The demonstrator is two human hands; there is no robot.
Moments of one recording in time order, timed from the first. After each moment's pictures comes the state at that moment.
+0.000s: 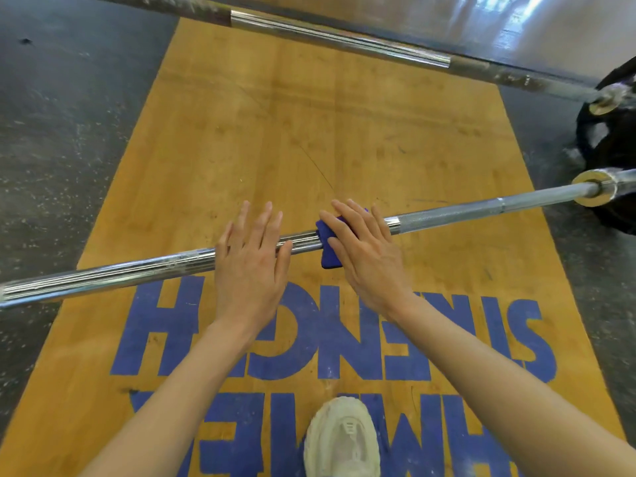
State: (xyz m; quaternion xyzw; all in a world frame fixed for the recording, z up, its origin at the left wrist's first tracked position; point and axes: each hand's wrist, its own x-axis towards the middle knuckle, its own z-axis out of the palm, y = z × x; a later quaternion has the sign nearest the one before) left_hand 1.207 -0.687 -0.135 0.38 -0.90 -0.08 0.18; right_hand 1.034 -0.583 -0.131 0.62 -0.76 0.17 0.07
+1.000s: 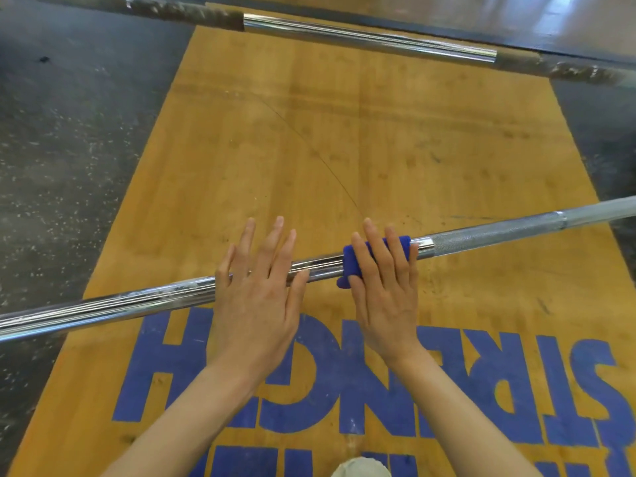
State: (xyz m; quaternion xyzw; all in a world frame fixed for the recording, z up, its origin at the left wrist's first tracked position) left_hand 1.200 -0.704 -0.133 0.37 -0.92 -0.04 0.14; right_hand 1.039 -0.605 -0.178 0.56 -0.77 0.25 0.17
